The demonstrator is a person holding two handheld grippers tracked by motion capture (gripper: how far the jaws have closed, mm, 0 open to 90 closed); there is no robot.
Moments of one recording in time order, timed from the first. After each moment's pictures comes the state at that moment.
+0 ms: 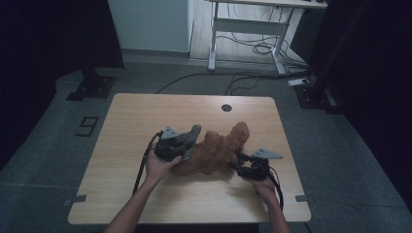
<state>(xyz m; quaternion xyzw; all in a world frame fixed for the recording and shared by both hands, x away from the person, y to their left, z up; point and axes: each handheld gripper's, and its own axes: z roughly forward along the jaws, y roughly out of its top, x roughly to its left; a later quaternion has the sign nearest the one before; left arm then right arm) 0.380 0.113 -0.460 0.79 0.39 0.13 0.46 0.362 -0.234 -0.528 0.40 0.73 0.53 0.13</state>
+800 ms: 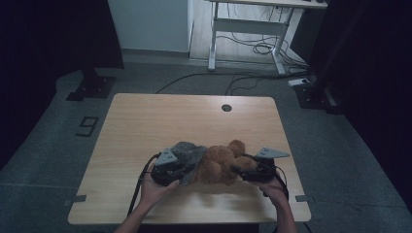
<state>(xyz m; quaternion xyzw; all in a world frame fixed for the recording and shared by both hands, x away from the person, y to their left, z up) 0.314 0.115 -0.478 0.80 0.34 0.10 0.49 0.344 -0.232 -0.496 0.36 0.77 0.51 0.09</state>
